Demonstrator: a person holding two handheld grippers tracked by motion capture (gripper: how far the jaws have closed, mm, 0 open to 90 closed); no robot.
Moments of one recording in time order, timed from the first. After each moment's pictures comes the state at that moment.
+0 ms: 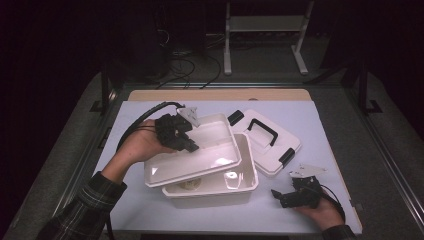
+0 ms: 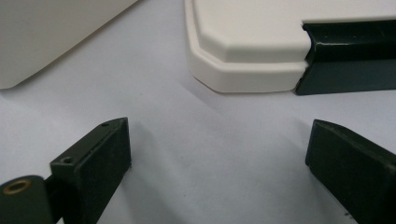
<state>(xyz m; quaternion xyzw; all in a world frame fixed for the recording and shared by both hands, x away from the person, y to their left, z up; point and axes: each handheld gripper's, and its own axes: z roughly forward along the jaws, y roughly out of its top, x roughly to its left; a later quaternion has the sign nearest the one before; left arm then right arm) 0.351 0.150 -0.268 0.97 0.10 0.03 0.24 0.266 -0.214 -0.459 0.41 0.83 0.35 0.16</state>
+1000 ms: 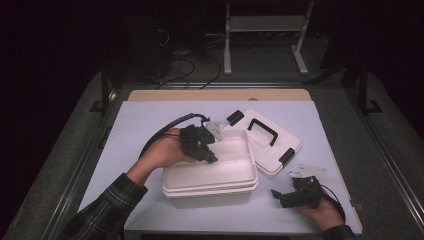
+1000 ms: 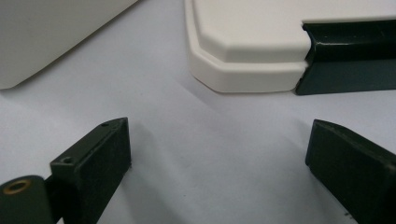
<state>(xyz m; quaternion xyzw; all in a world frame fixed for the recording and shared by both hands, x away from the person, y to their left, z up) 0.348 0.107 -0.302 0.97 0.04 0.00 0.23 0.266 -0.214 -0.459 0.41 0.83 0.35 0.15</state>
